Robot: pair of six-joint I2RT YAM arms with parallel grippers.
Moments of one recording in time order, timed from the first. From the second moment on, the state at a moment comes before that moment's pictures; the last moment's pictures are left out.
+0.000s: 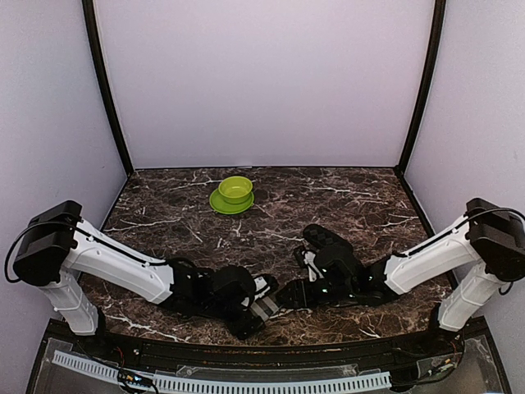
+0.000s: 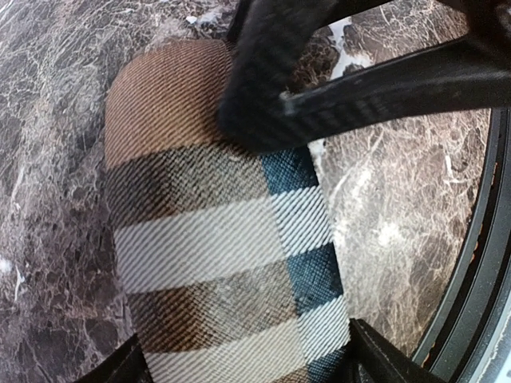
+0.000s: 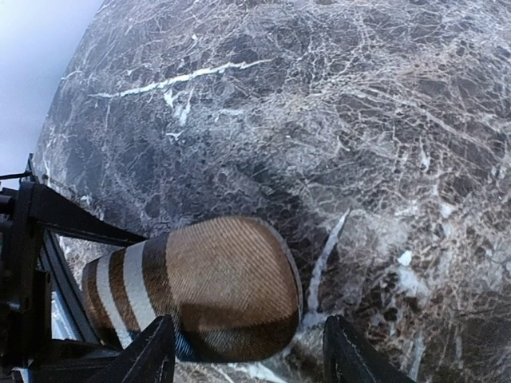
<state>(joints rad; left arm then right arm) -1.28 1.70 0.82 -0.12 -0.08 -0.27 1.11 1.58 0.57 0.29 -0.03 0.76</state>
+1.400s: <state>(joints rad) -1.06 2.10 1.41 -0.32 -0.25 -0.27 0.82 1.08 0.43 0.05 0.02 0.76</state>
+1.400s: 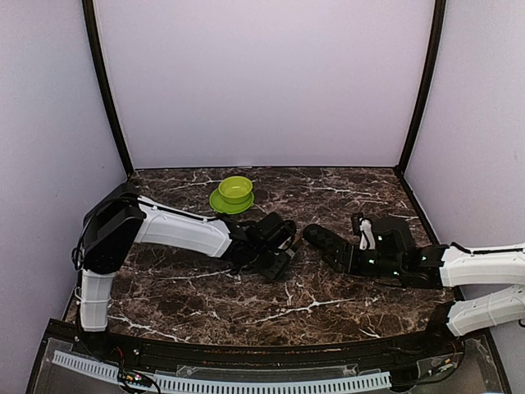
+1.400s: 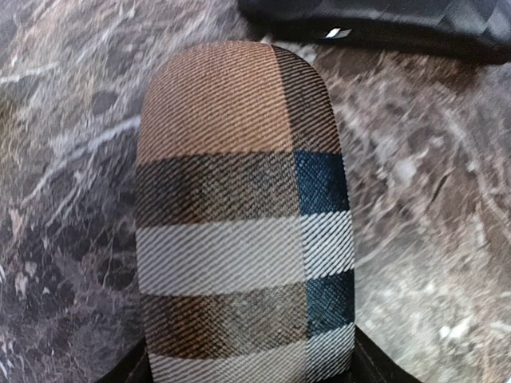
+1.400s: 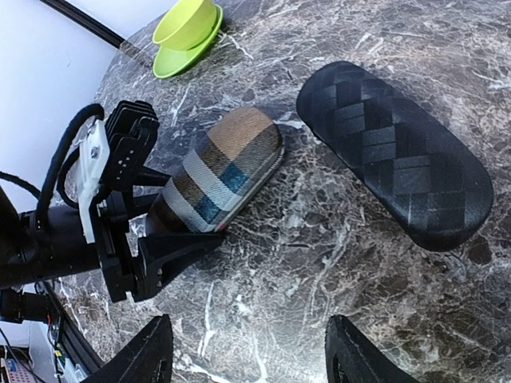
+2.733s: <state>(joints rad) -0.82 1.04 0.67 -0.07 -0.53 -0.22 0.72 0.89 0.79 -0.42 0.44 0.40</state>
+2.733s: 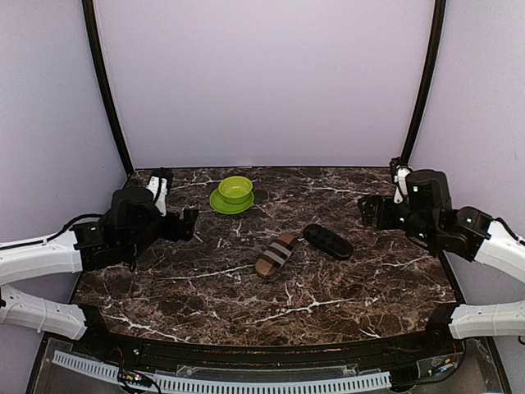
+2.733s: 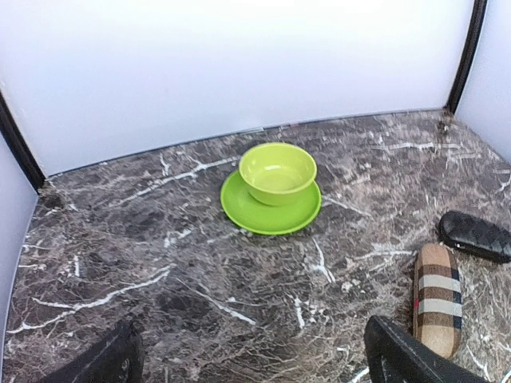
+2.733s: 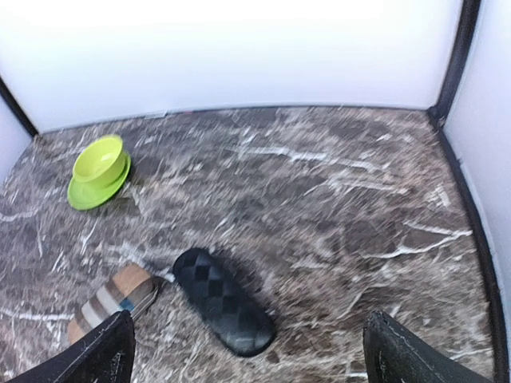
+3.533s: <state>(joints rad) -0.79 0.78 0.53 -0.05 -0.58 -0.16 0.72 0.81 0.71 -0.37 0.58 0.34</state>
